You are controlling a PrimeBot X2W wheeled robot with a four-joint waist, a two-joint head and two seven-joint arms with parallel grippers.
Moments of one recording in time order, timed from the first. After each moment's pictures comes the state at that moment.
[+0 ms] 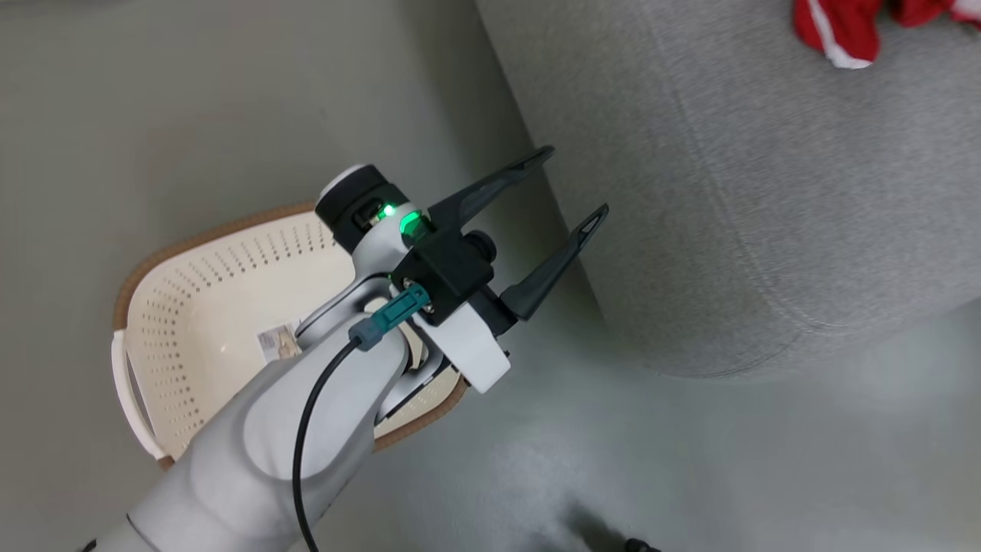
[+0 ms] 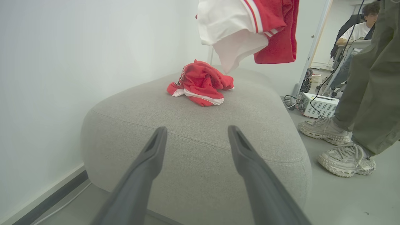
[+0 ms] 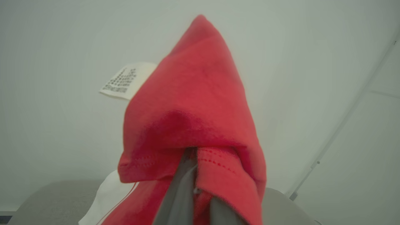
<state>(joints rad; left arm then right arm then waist) -0.75 0.18 -0.80 0.29 -0.31 -0.12 -0.26 -0.88 -0.58 -0.06 0.41 0.33 0.13 -0.26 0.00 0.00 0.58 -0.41</state>
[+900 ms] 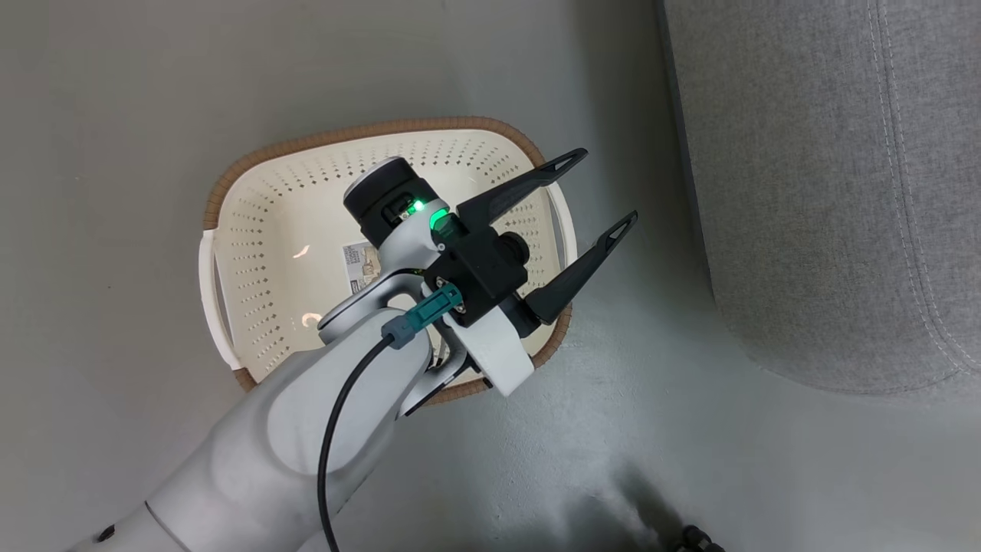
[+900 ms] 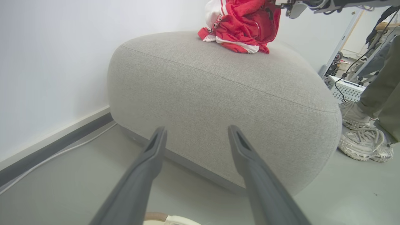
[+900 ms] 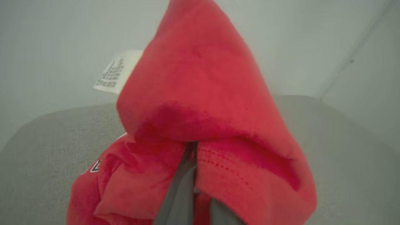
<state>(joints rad) -0.81 0.16 -0.86 0.32 -0.31 -0.12 -0.26 -1.10 -0.55 -0.14 0.96 0.31 0.13 -0.26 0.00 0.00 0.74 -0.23</state>
